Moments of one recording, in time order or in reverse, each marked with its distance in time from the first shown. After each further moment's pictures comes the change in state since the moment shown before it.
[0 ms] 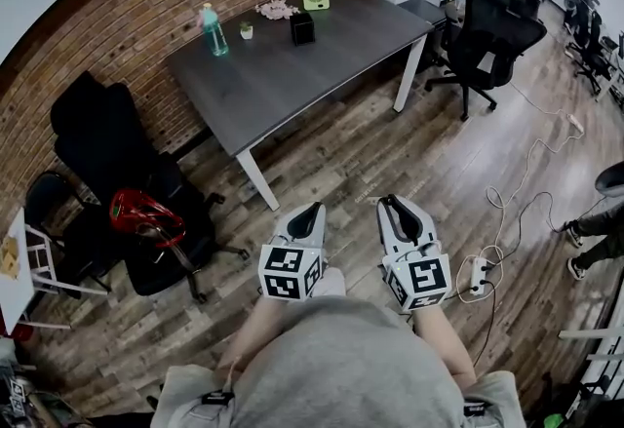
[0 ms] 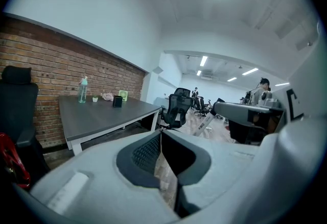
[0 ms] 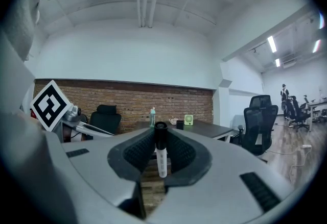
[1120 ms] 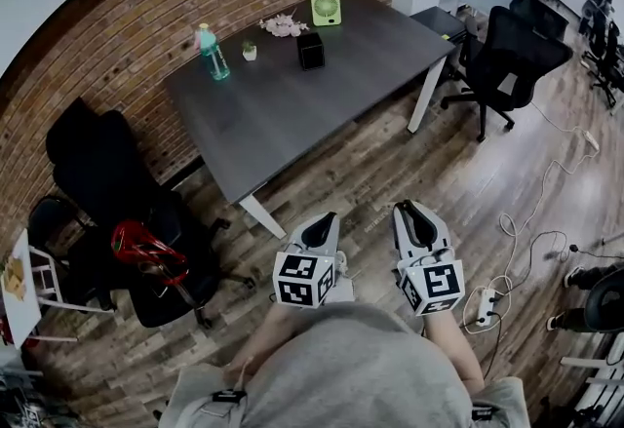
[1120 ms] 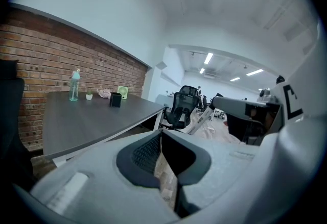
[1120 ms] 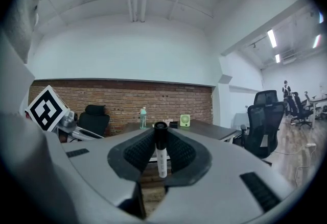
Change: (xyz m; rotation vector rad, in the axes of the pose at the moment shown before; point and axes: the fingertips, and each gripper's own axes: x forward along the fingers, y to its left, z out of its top) left arm 0.149 0.066 0.036 -0.031 0.044 -0.003; right arm 0.150 -0.093 0.001 0.023 0.012 -0.006
